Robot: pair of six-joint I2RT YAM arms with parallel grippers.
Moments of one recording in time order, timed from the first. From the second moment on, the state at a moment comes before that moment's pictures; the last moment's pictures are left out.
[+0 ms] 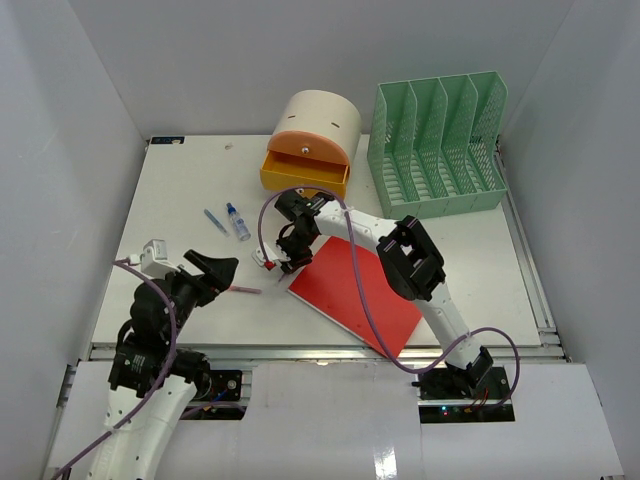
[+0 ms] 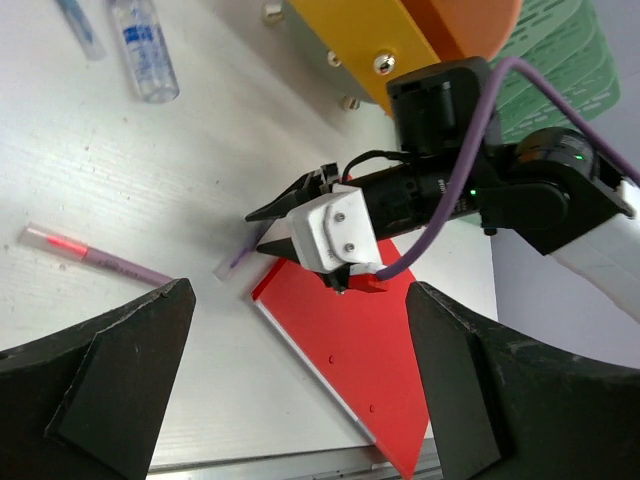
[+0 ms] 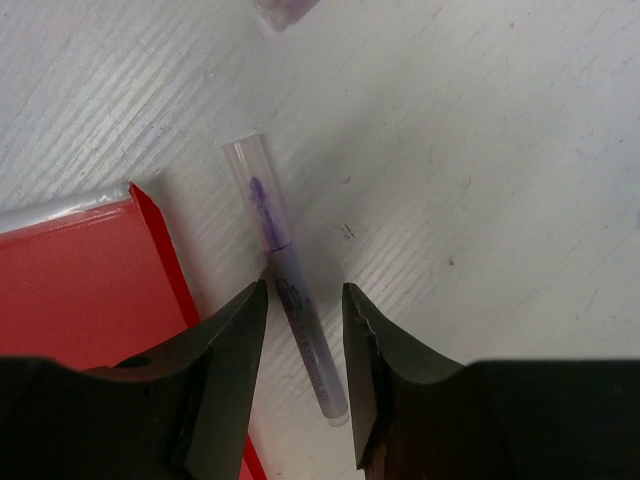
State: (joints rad) left arm -0.25 0.26 0.58 -0.59 -0.02 -0.82; right arm 0.88 2.33 1.93 -0.90 -0.59 -1.43
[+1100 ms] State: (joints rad) left arm -0.25 0.77 0.43 -0.64 -0.02 -1.30; right arm 0.80 2.02 1.87 -0.70 -0.61 -1.04
